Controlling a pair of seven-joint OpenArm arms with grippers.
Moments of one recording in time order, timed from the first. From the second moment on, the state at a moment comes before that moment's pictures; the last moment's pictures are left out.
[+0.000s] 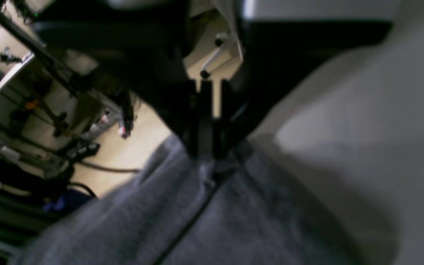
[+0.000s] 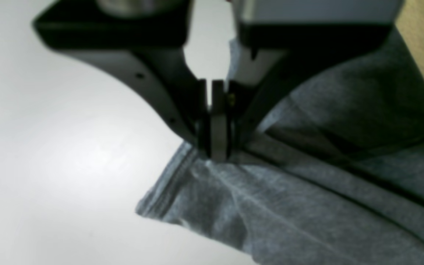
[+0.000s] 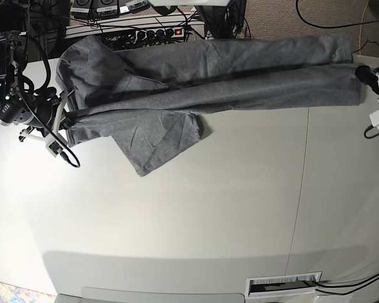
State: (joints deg) left arm 5.1 -60.6 11.5 68.7 -84.5 -43.7 80.9; right arm -8.3 42.8 9.2 102.9 37.0 34.6 -66.7
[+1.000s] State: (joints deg) left arm 5.8 -53.6 11.5 71.9 -84.1 -43.6 76.1; right arm -12.5 42.8 9.2 102.9 32.4 34.6 -70.0
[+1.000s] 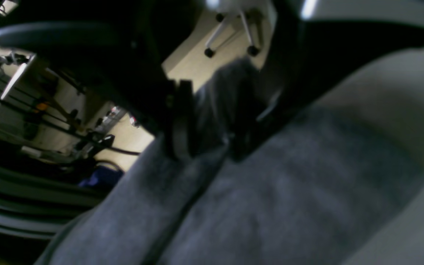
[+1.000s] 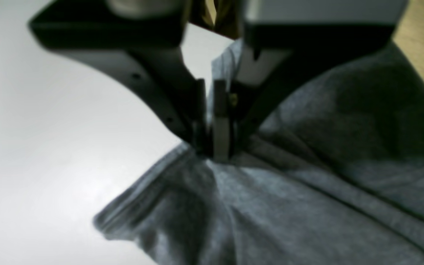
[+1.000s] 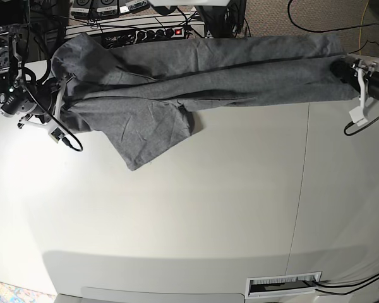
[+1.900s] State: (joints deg) left arm 5.6 -50.1 11.1 72.5 -70.7 -44.5 55.5; right arm -12.5 42.7 9.2 89.2 25.8 34.6 -50.1
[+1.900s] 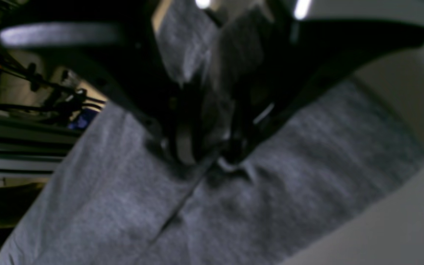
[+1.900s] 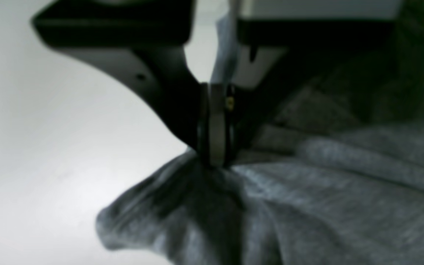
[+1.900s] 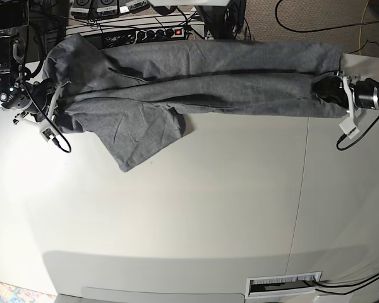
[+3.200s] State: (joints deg) left arm -3.0 -46.2 11.4 71.9 -57.0 -43.5 49.8; right arm 3.9 36.9 9.5 84.0 25.8 34.3 -60.8
